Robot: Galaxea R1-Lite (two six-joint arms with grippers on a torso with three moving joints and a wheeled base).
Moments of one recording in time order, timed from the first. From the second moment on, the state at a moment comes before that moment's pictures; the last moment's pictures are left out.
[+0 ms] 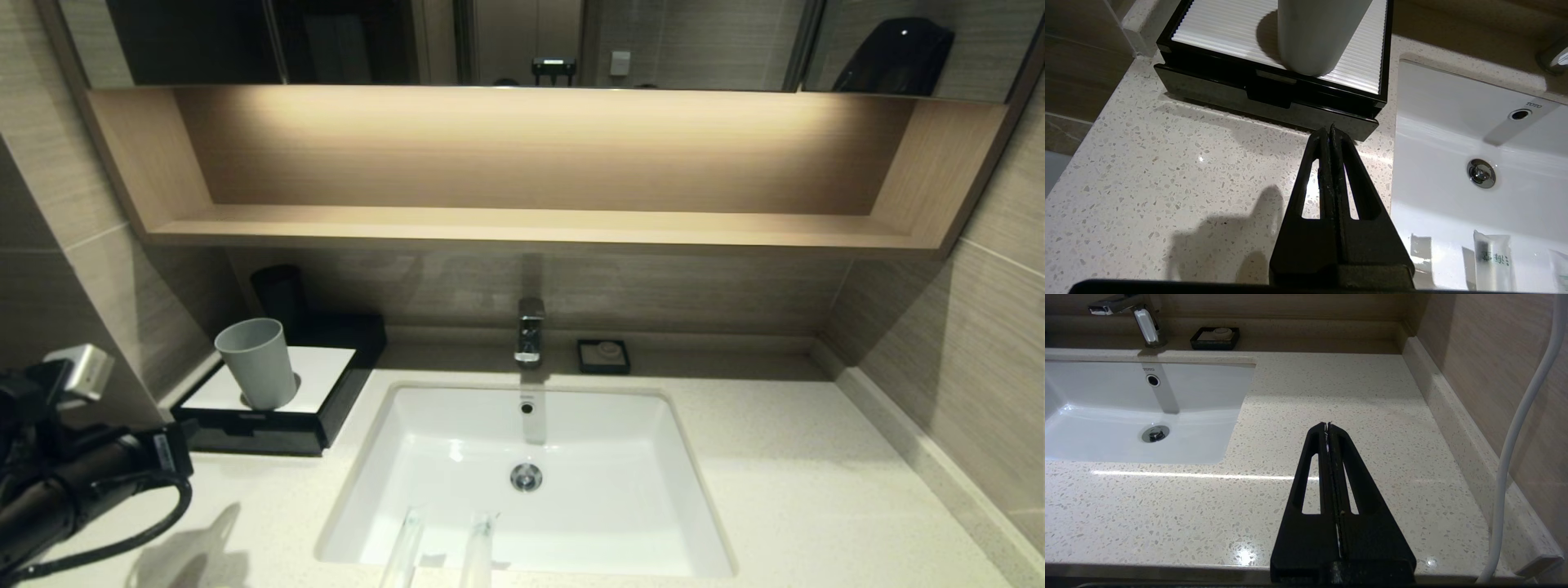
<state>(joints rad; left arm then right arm) 0.19 1.51 -0.26 -0.83 -0.15 -0.10 0.00 0.00 0.00 0.01 -0.01 -0.01</state>
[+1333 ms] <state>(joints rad) 0.19 1.88 -0.25 -1.28 -0.11 -0.08 0.00 0.00 0.00 0.01 -0.01 -0.01</state>
